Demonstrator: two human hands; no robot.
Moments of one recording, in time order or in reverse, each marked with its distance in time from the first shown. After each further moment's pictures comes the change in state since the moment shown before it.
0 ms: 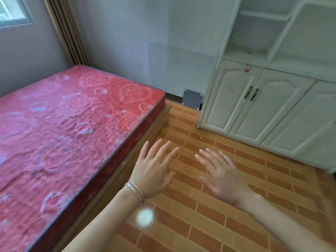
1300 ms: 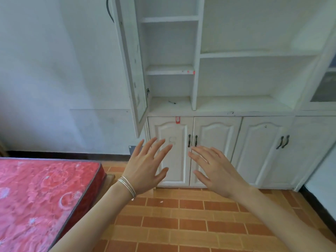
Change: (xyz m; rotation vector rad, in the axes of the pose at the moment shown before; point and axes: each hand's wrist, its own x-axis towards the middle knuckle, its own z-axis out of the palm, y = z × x) left_hand 0.560 0.095 0.043 0.096 0.190 0.389; right_hand 0.154 0.464 -0.085 -0.165 0.330 0.256
